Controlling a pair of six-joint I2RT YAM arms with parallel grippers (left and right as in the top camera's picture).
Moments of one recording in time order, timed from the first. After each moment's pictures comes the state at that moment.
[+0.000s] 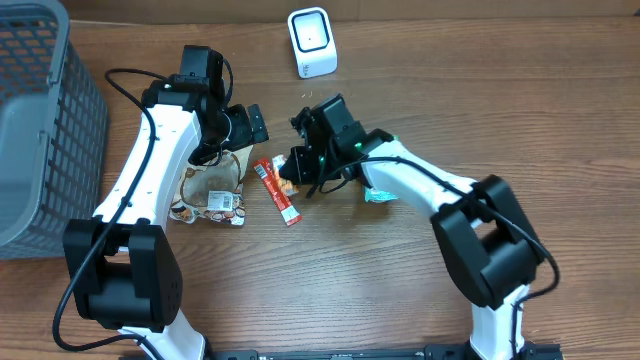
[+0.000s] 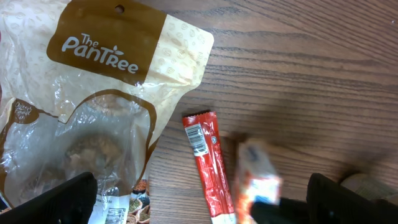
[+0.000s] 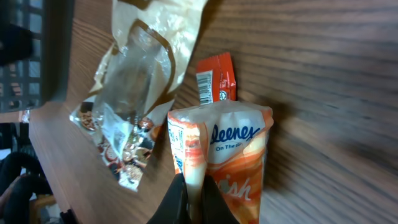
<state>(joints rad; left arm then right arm) -0.11 1.84 1.52 -0.97 0.14 -0.44 0.61 2.07 1.38 -0.30 -0.55 0.49</state>
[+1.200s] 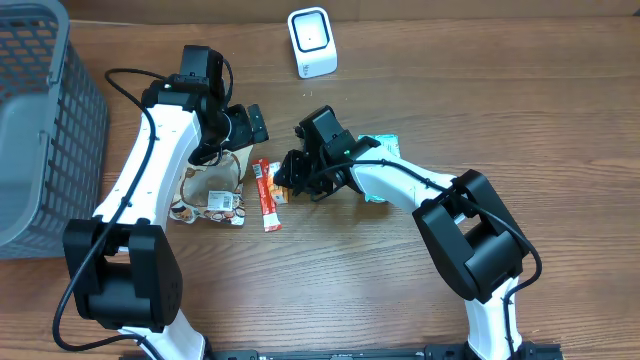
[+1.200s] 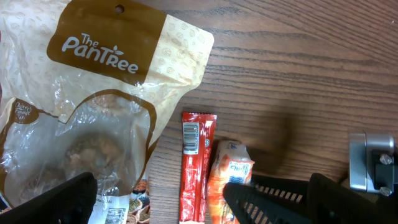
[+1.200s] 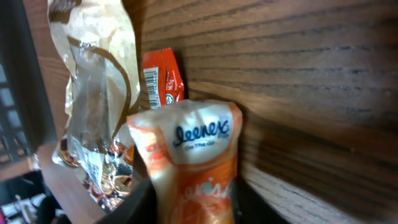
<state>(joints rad) -0.11 1.84 1.52 -0.97 0.14 -0.44 0.64 2.12 1.38 -0.29 -0.48 0.77</state>
